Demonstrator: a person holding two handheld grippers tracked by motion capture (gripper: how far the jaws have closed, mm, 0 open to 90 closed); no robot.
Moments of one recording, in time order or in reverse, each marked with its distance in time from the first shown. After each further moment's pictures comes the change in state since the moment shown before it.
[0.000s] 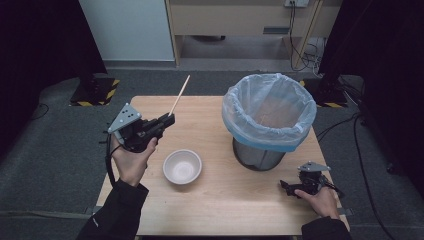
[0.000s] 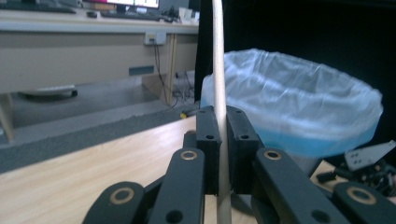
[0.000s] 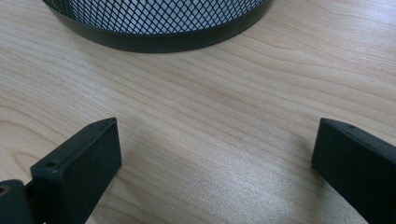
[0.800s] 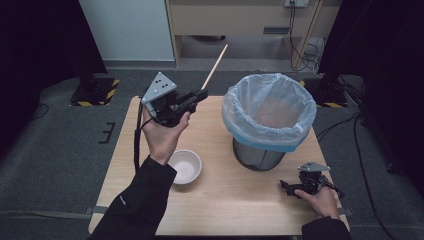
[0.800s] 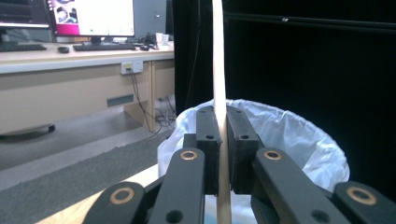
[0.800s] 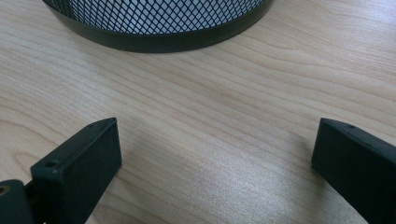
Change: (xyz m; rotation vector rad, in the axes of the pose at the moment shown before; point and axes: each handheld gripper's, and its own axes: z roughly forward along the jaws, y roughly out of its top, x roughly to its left) left arm -0.050 0.064 0.057 -0.059 -0.078 0.071; right arm 0.000 0.000 0.000 0.000 0.000 -0.001
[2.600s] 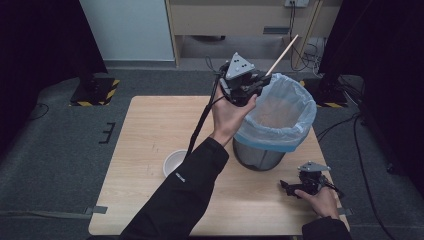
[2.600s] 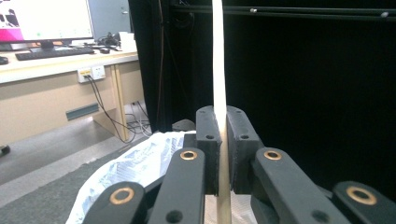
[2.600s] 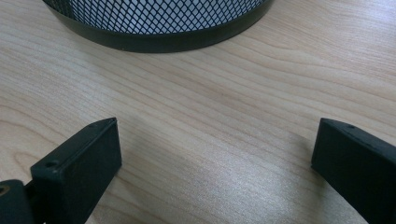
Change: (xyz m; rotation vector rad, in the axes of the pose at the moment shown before) left arm -0.058 0.020 0.132 0.035 -0.098 0.063; right arm 0.000 0.000 0.000 -0.003 -0.001 0.000
